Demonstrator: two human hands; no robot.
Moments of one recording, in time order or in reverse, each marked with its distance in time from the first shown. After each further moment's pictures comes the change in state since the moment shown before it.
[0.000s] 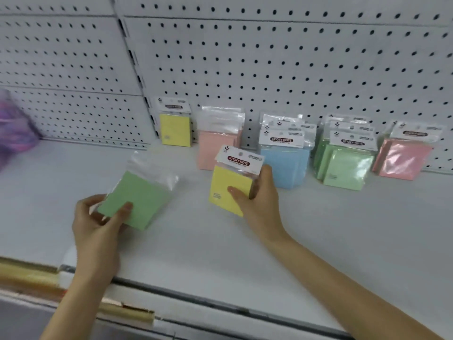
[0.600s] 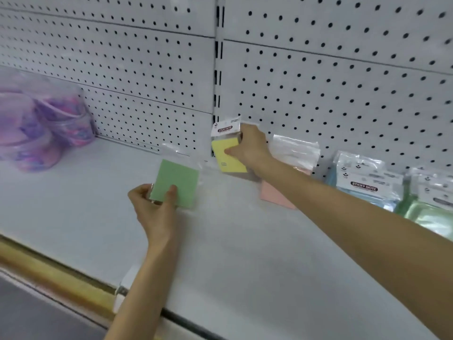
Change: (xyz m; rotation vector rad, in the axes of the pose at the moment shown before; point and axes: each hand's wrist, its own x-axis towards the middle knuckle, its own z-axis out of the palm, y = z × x) left_hand 0.086 -0.018 0.016 -0.078 0.268 -0.005; right_hand 0.161 -0.054 0.156 -0.676 -0.272 -0.099
